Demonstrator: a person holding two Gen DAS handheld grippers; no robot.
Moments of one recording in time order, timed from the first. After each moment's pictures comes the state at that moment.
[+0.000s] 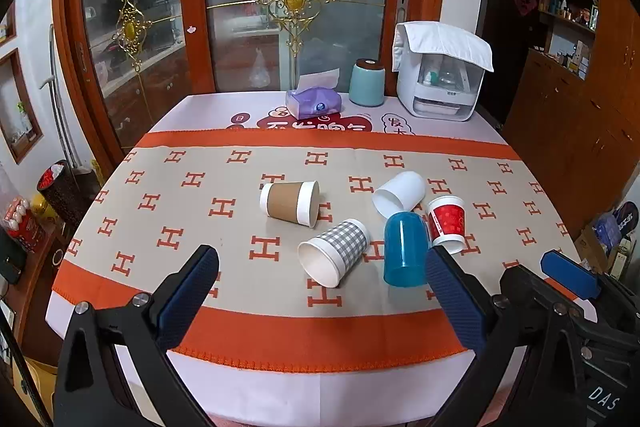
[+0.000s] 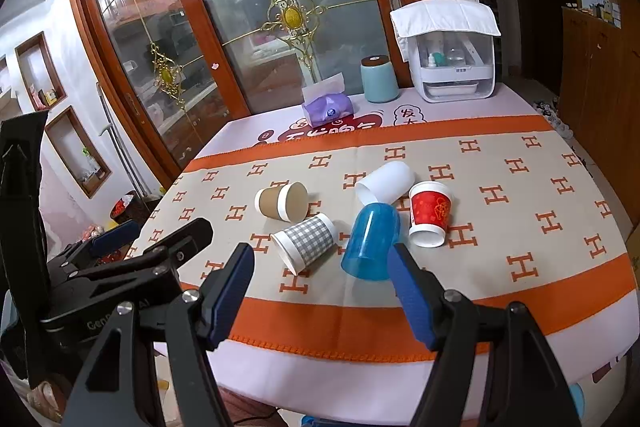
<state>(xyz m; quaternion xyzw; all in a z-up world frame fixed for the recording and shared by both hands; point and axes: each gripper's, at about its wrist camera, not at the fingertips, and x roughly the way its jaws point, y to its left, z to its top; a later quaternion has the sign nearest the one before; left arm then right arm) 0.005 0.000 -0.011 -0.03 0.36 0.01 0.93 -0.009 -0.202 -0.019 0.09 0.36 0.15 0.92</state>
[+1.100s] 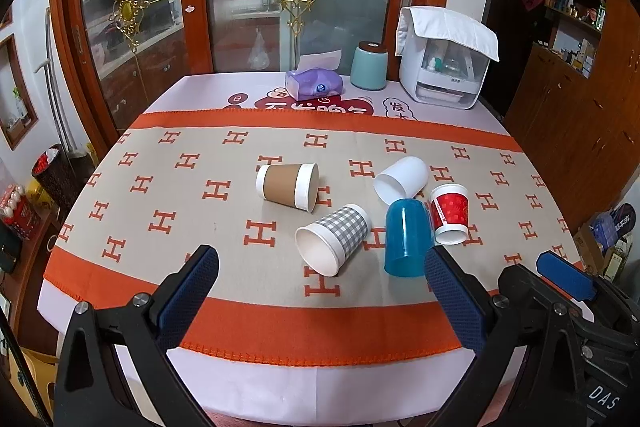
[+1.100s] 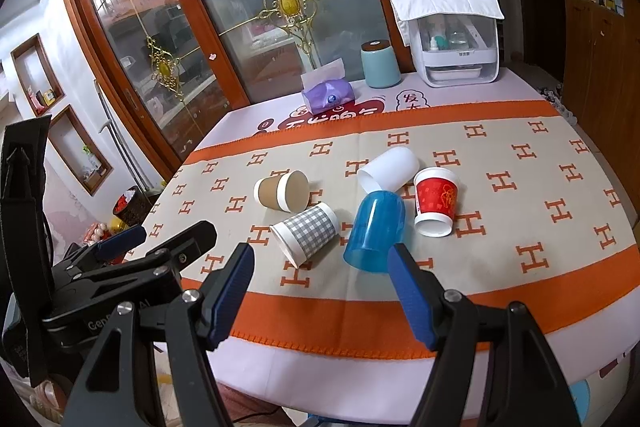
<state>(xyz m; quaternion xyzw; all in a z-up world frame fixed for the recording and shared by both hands) 0.016 0.002 -0.029 -0.04 0.39 0.01 0.92 0.003 -0.199 -0.033 0.10 0.38 0.15 0.91</state>
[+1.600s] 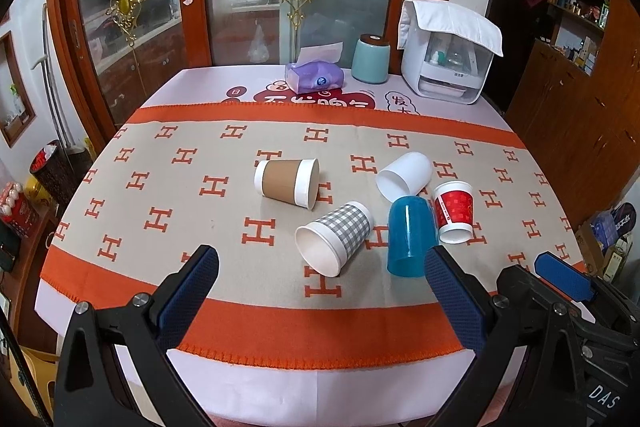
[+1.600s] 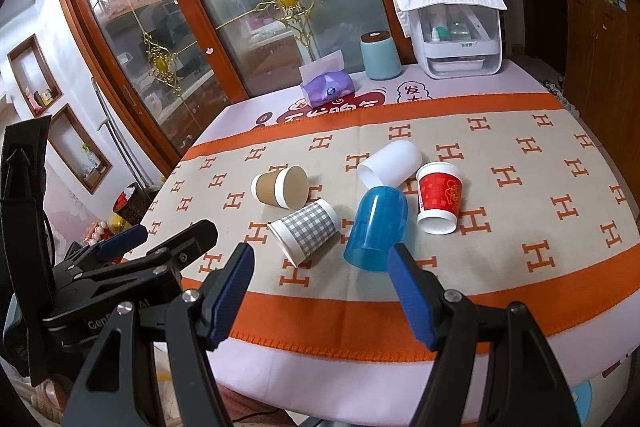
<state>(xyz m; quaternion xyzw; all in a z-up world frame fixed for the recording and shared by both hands) 0.029 0.002 -0.034 -0.04 0.40 0.01 0.91 0.016 -0.196 -0.038 0.10 0.40 0.15 0.90</state>
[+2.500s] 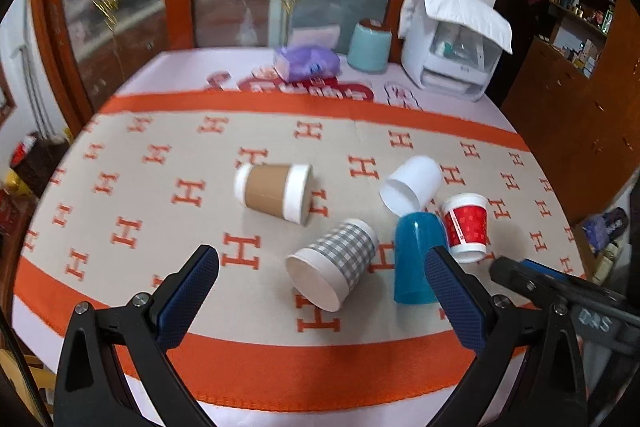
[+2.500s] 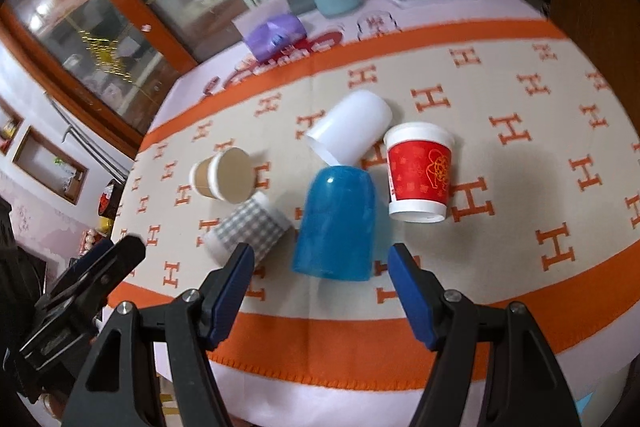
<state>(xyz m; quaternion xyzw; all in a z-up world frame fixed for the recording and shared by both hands) 0.100 0.016 -0.071 -0.07 0.44 -0.02 0.90 0.132 -0.230 -0.108 0.16 0.53 0.11 0.82</state>
